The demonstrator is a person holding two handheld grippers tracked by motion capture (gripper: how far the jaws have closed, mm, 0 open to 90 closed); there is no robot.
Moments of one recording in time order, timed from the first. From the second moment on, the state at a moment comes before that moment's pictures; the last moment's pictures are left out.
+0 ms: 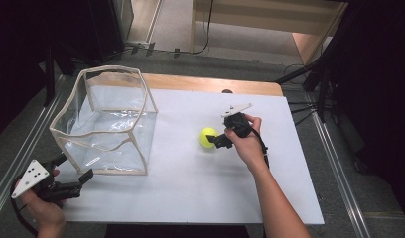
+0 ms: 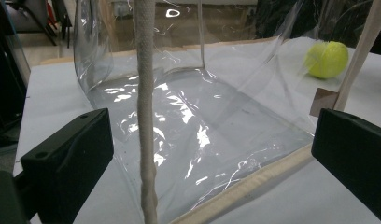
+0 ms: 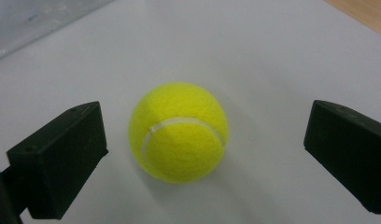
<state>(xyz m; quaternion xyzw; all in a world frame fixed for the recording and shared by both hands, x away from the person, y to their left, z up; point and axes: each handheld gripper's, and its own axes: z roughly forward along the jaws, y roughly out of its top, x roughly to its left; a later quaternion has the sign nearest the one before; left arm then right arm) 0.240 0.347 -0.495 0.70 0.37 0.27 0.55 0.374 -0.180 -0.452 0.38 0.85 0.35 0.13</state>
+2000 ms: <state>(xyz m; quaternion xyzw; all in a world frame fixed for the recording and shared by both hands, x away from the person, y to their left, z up) 0.241 0.347 -0.494 0.70 0.37 0.27 0.55 0.399 -0.125 -0.474 0.34 0.90 0.25 0.06</state>
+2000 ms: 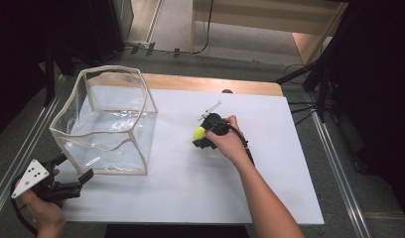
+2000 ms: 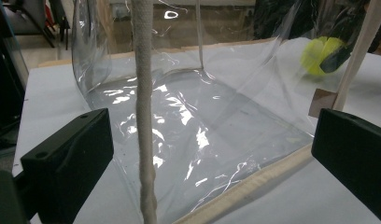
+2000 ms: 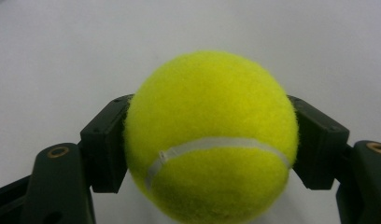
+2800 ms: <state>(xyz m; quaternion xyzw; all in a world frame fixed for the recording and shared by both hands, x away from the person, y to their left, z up) 0.241 0.347 -0.495 0.70 0.37 0.26 0.55 0.392 -0.081 -0.463 0.28 0.92 0.27 0.03</state>
